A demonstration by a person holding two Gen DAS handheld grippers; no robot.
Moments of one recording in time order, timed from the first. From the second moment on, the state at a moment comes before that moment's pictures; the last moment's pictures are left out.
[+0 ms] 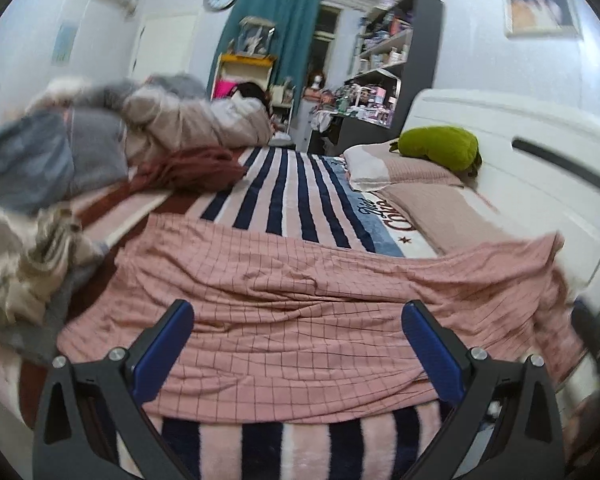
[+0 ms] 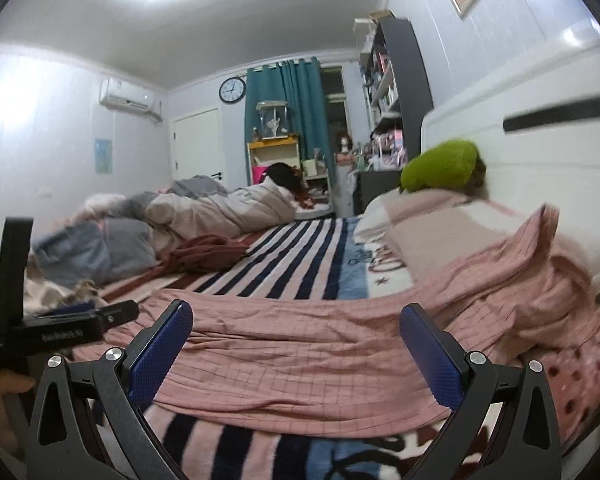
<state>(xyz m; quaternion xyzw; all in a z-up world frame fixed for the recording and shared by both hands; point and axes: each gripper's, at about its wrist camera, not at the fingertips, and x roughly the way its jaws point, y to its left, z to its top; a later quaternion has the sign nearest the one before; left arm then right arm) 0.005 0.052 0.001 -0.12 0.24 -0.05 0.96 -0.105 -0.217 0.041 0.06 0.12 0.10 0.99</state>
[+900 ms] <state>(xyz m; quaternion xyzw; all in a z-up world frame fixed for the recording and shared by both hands) 0.020 0.114 -0.099 -0.17 0.36 0.03 0.92 -0.033 -0.389 -0.082 0.27 0.29 0.02 0.92</state>
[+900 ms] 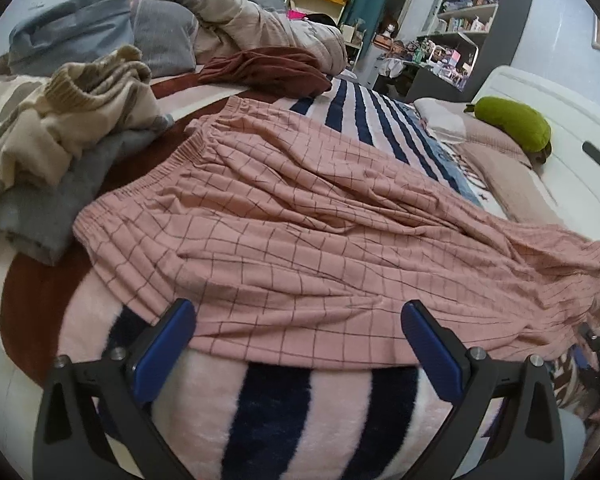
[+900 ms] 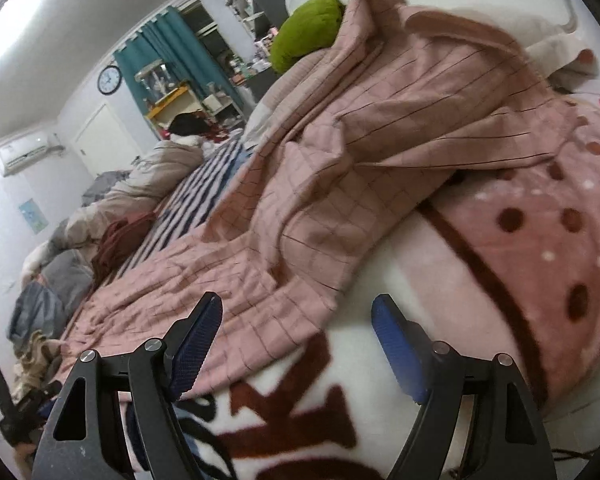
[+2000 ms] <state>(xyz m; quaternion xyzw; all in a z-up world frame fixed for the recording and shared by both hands) 0.049 0.140 -0.100 -0.22 0.36 0.08 0.90 -0.002 -0.360 -0.082 0.20 0.28 0.02 0.94</state>
